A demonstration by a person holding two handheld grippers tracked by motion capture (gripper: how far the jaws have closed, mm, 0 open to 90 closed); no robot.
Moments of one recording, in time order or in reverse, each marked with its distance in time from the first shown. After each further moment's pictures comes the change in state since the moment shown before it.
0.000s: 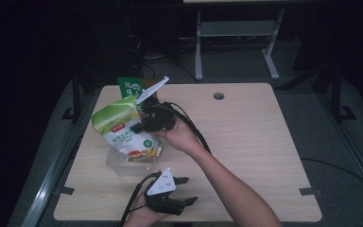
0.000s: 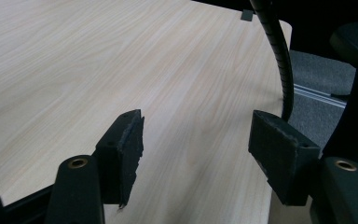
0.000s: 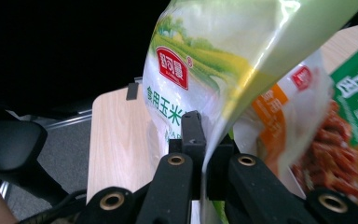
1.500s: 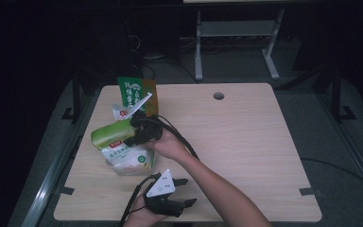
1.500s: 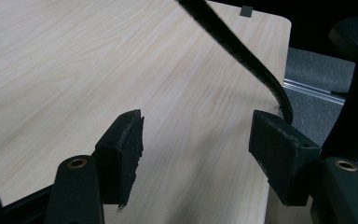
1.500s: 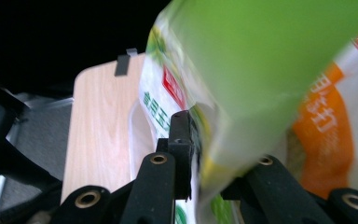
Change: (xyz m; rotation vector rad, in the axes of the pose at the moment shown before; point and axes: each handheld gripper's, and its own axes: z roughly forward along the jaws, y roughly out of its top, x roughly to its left) left arm -0.002 -0.003 -0.002 0.012 0.004 0.014; right arm -0.011 -0.019 0.061 0.100 0.013 -0.029
